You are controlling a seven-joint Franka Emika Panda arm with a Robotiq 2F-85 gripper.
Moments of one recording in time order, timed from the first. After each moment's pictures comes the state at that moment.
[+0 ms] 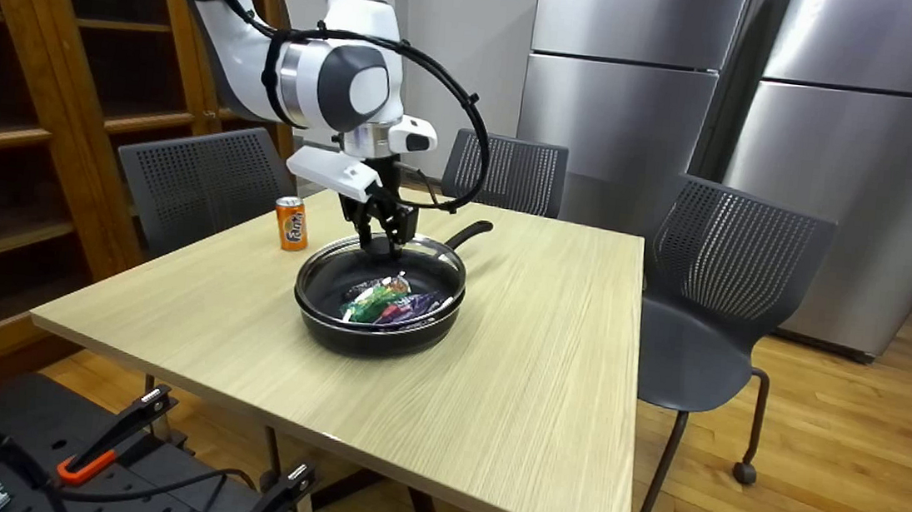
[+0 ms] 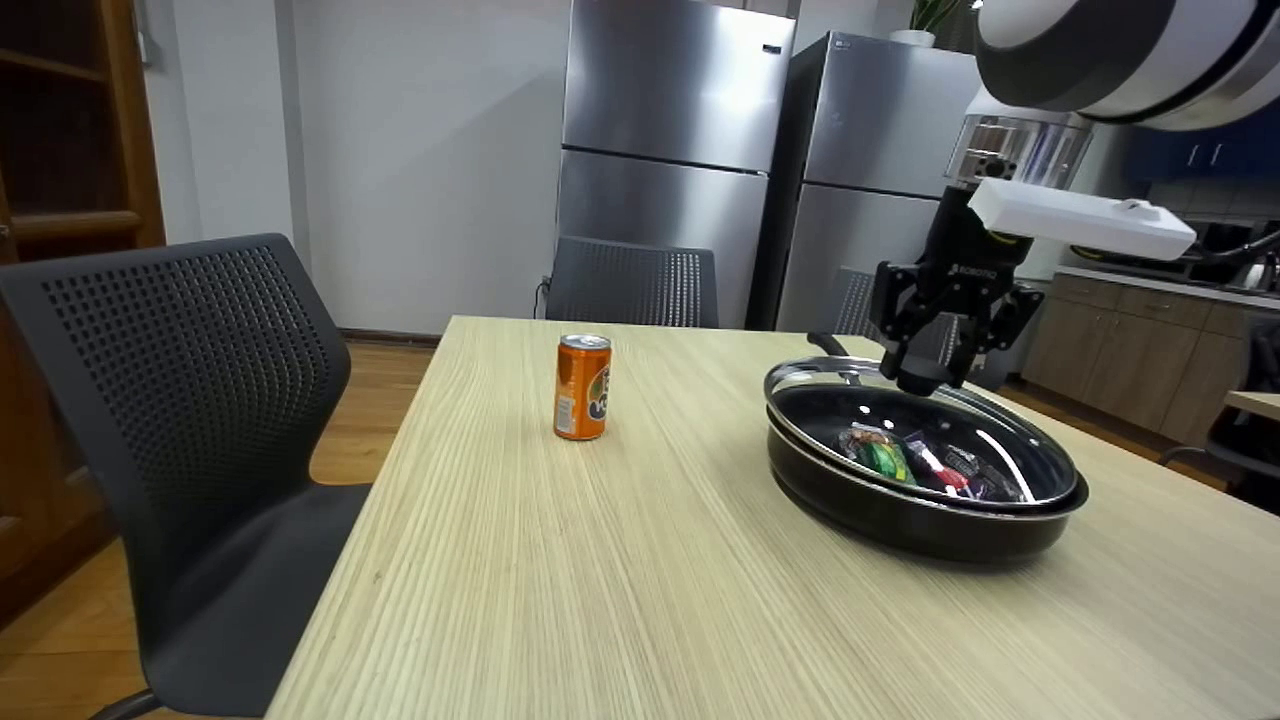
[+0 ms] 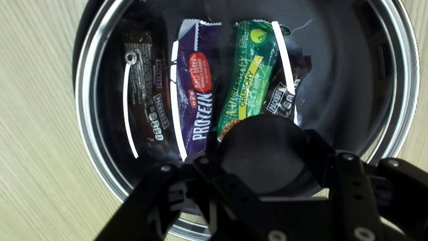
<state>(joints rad) 0.04 0.32 -0.01 -2.34 0.00 2.82 0.14</state>
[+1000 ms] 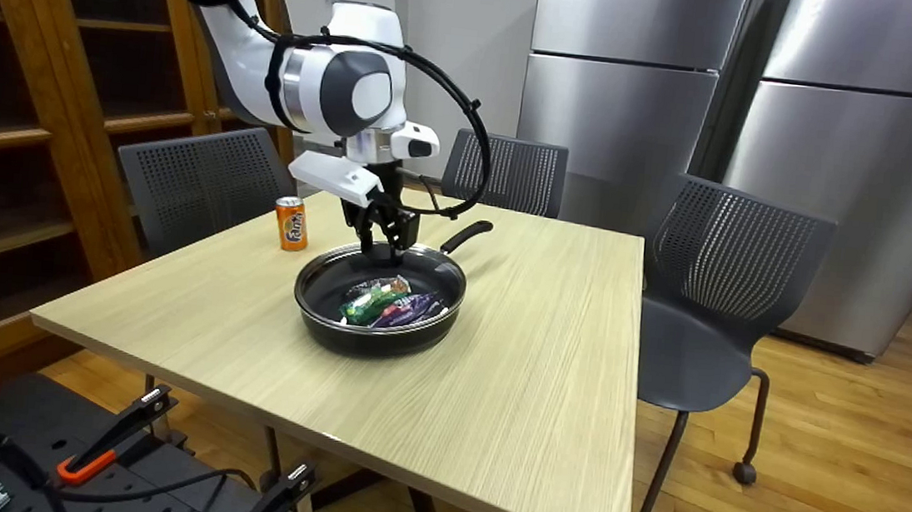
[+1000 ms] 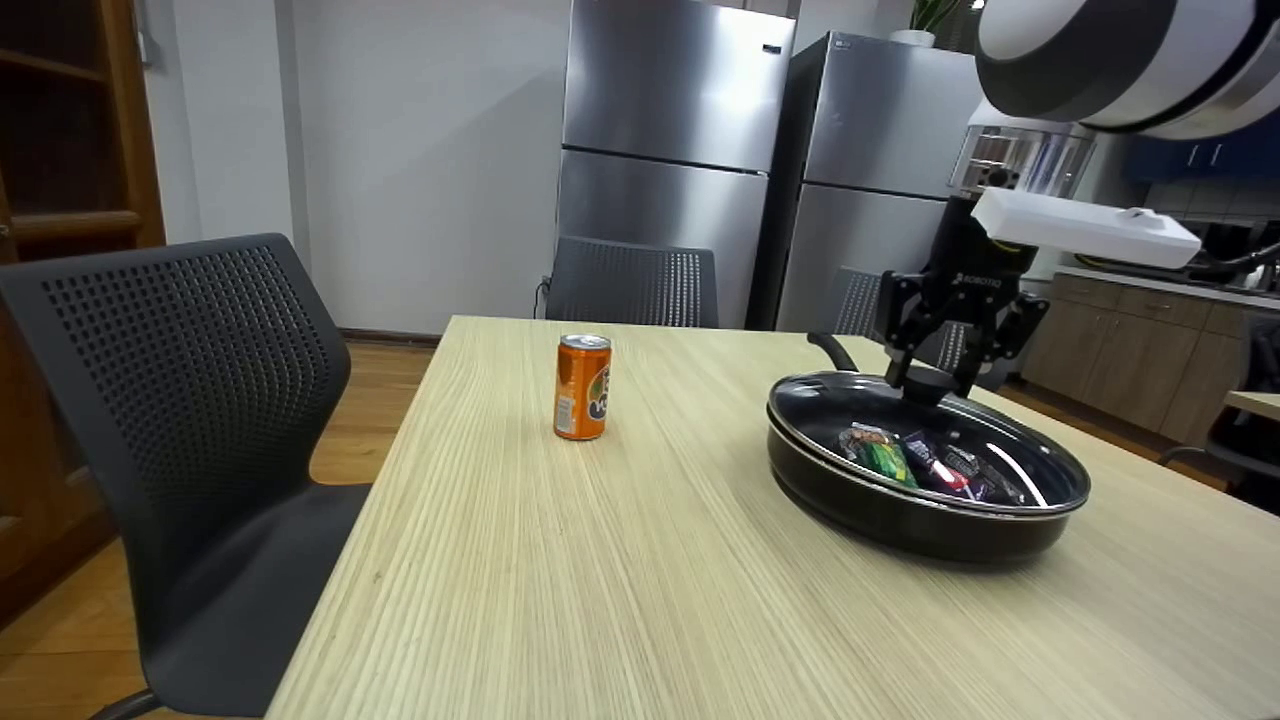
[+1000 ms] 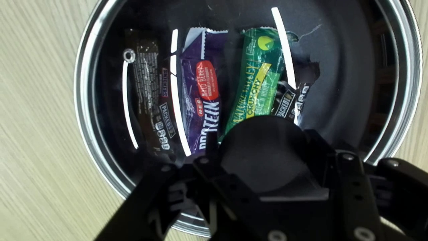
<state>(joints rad) 0.04 0.33 -0.02 -2.34 0.01 2.81 0.14</state>
